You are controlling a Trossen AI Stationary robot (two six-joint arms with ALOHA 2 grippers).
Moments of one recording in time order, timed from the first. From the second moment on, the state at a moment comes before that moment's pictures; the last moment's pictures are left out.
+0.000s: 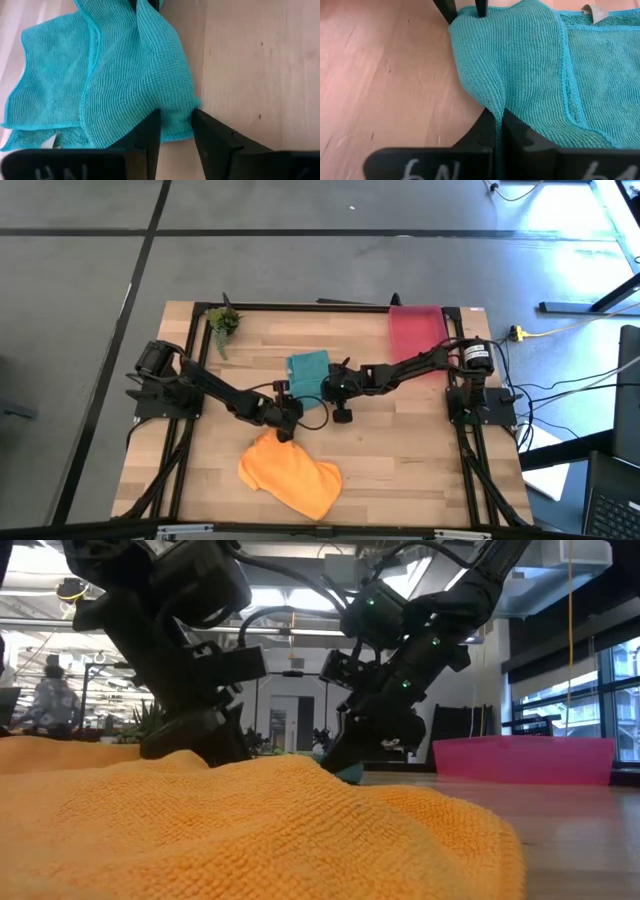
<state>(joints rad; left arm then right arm) -0.25 1.77 0.76 -0.08 -0.53 -0.16 -0.04 1.94 1.00 0.11 -0.01 -0.21</state>
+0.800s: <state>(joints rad) -0.18 1.55 0.75 -0.15 -0.24 -0.29 -0.04 1.94 1.14 -0.22 -0.19 -0.11</state>
